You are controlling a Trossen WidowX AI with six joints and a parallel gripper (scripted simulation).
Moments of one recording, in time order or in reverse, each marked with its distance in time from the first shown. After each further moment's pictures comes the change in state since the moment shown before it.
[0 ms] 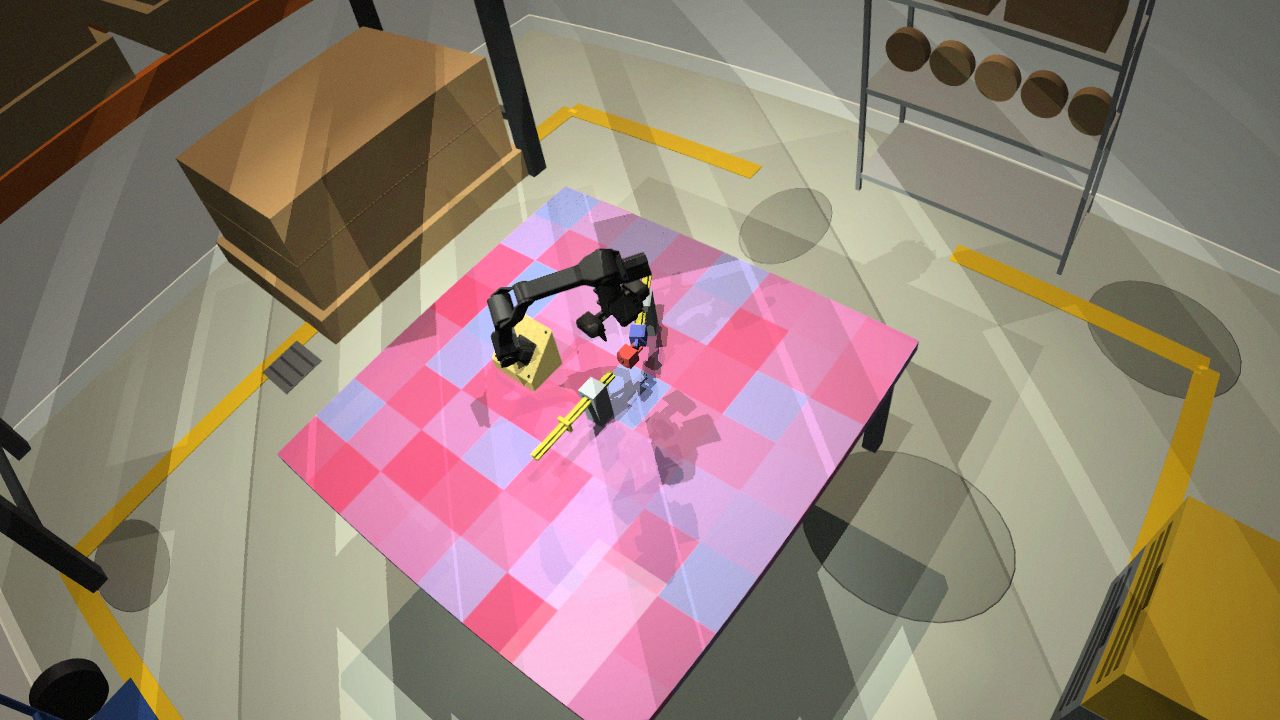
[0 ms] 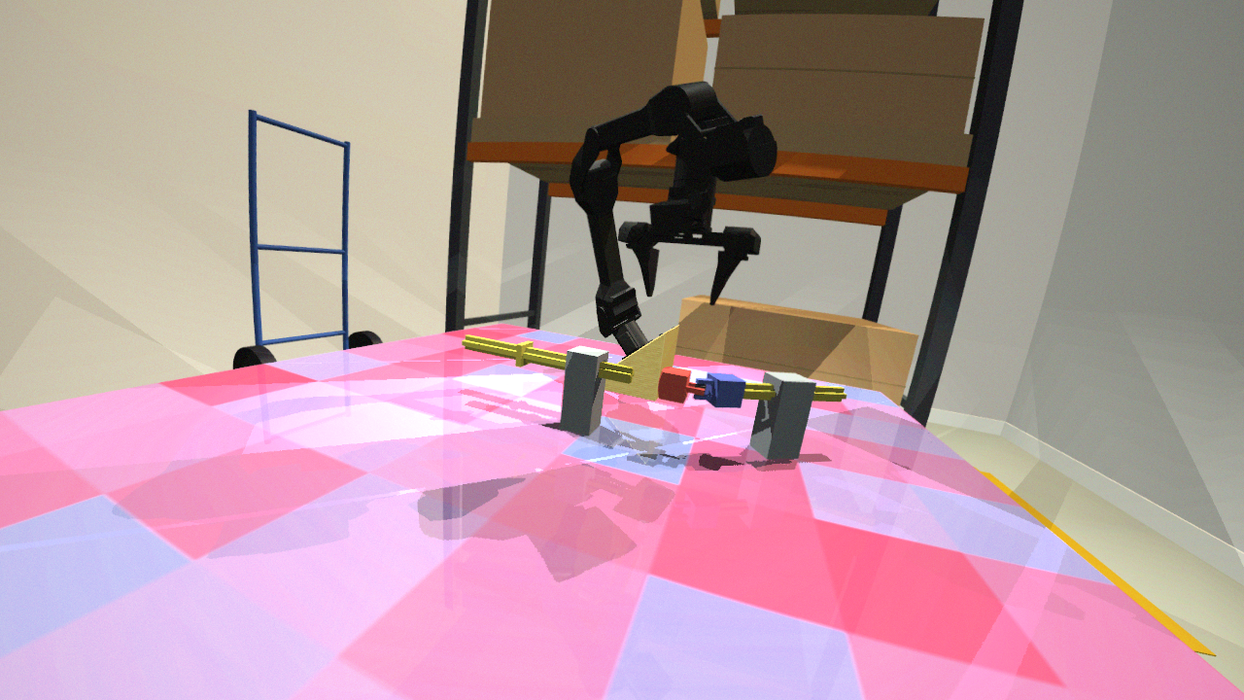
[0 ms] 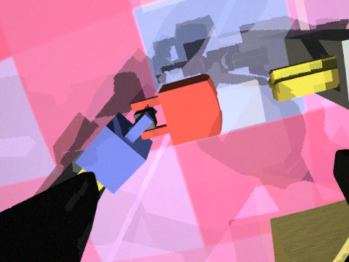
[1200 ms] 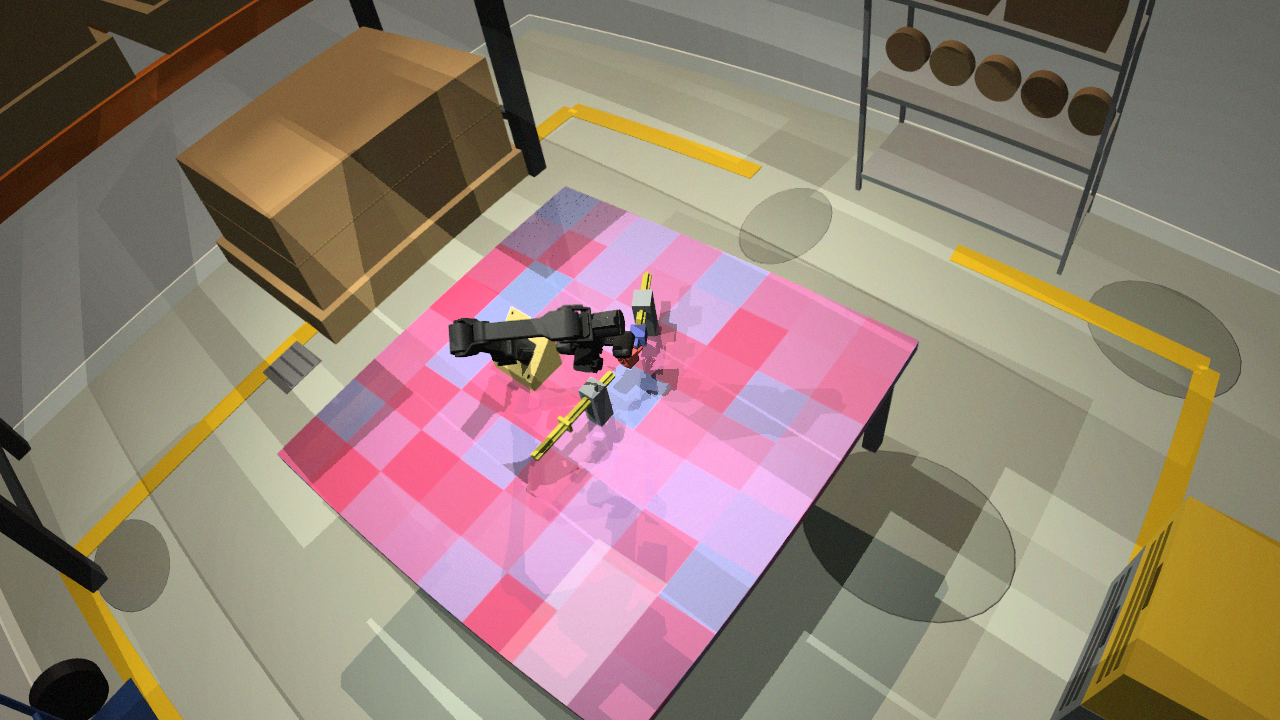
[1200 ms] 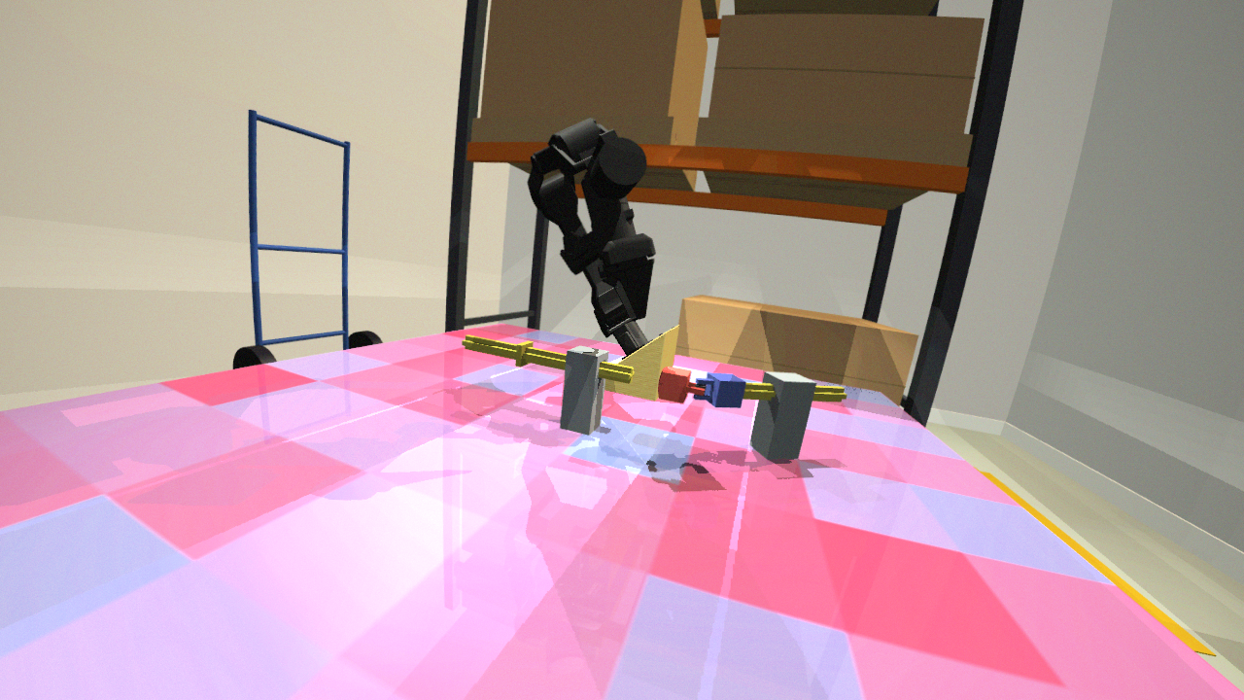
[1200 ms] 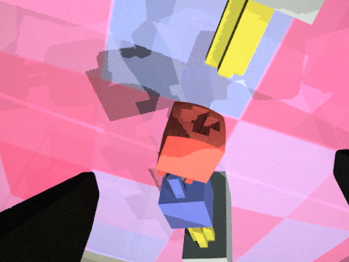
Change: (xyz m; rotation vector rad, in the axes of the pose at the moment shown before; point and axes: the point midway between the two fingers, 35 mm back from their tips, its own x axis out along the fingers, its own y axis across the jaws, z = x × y) arm 0.035 -0.068 0.017 0.982 0.272 0.262
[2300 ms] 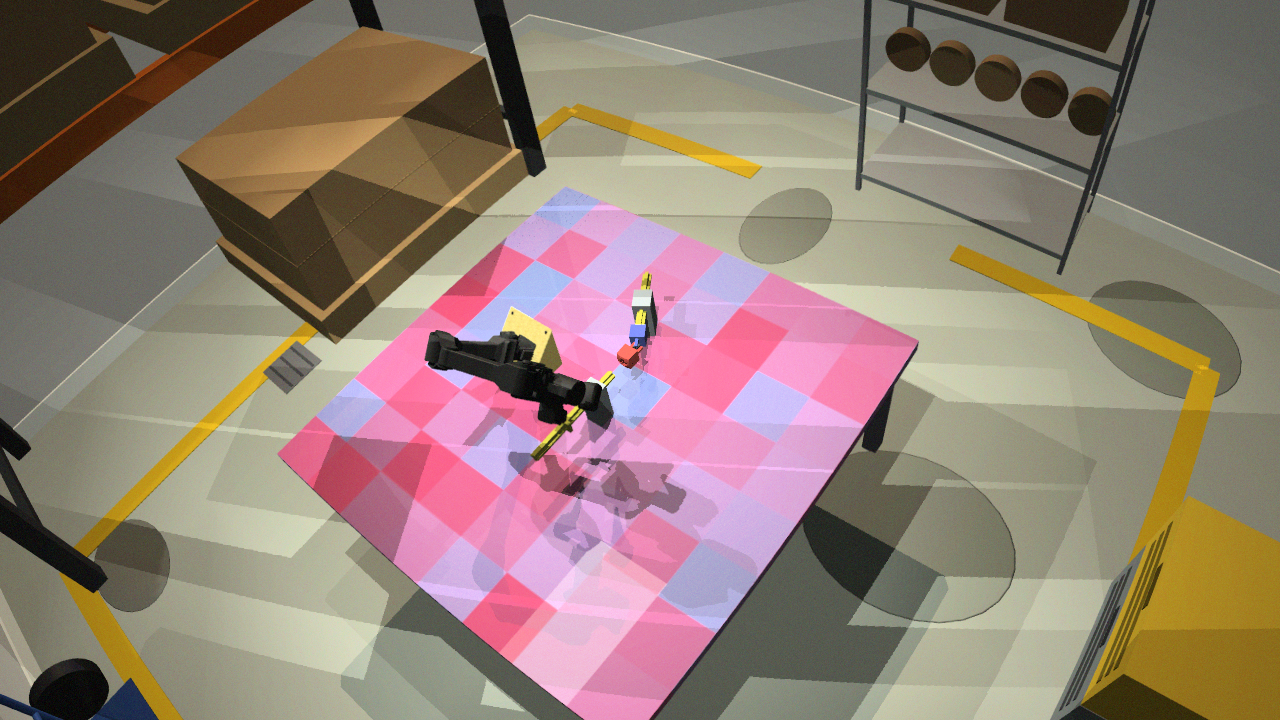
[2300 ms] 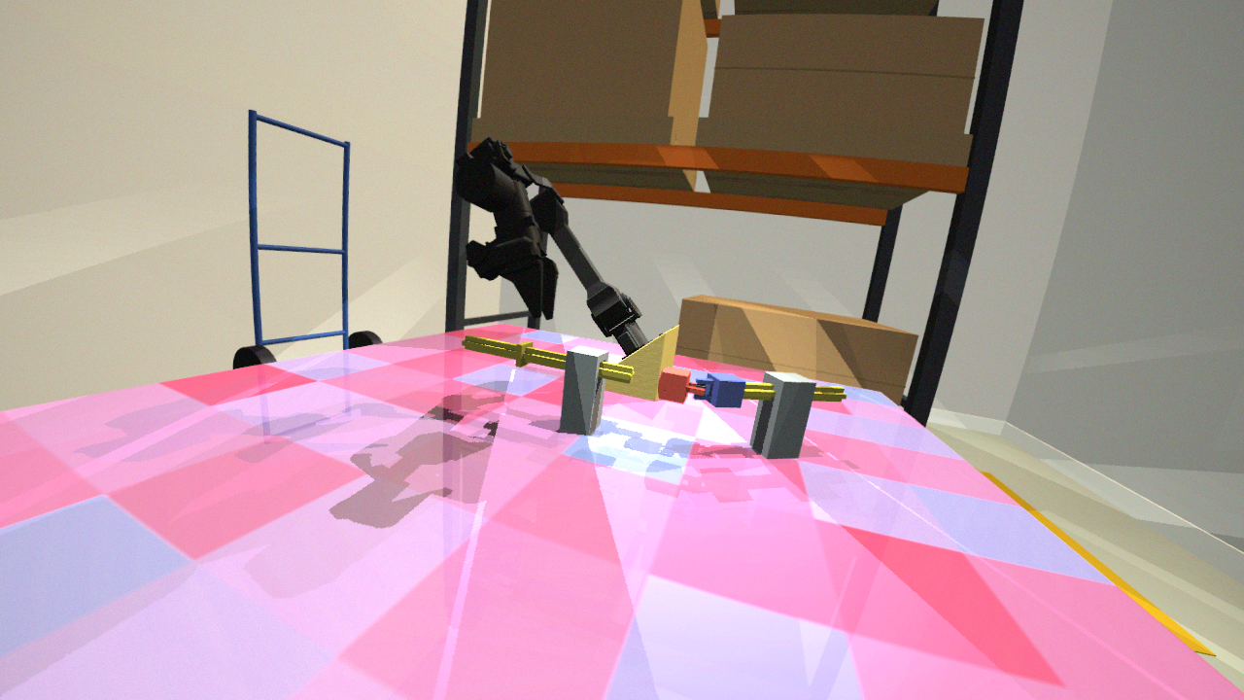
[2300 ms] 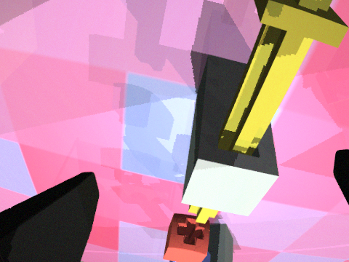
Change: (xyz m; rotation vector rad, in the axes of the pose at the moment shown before) arm -0.034 -0.039 0.133 0.077 0.020 0.066
